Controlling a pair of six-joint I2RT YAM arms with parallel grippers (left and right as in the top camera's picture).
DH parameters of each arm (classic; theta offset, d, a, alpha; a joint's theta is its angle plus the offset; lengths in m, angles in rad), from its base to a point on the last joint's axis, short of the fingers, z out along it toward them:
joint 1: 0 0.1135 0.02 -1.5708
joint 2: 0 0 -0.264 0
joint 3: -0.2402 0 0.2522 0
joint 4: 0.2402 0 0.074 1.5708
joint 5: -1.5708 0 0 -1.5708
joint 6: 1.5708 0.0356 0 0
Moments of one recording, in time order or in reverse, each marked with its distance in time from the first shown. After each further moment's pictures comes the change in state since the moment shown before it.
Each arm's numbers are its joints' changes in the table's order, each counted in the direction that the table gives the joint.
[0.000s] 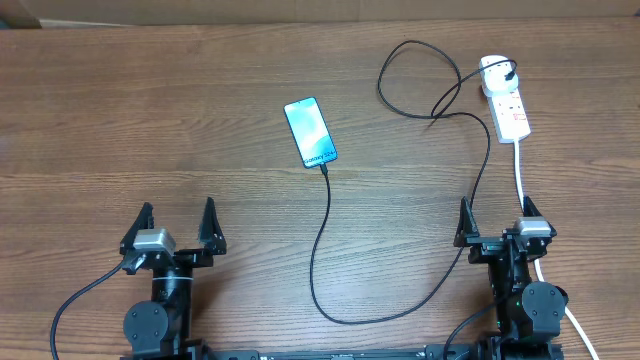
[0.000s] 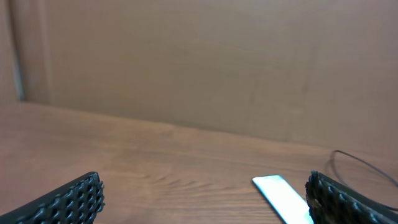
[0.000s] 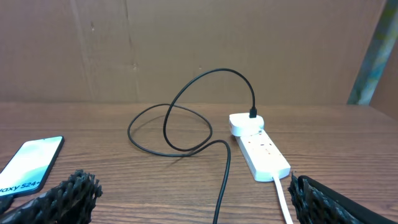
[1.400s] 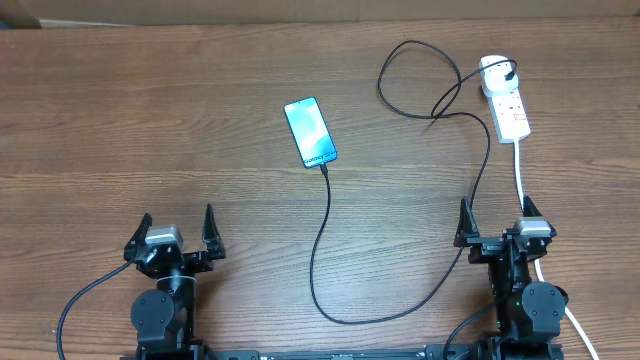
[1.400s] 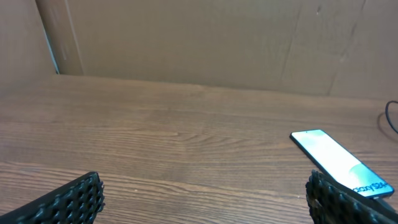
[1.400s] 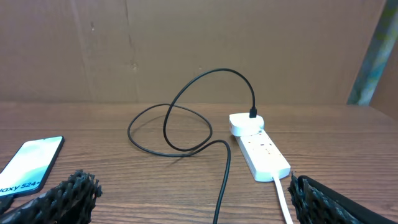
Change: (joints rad) left arm -0.028 -0.002 0.010 0.154 0.103 0.118; right arm 0.000 0.000 0.000 -0.001 0.000 0.000
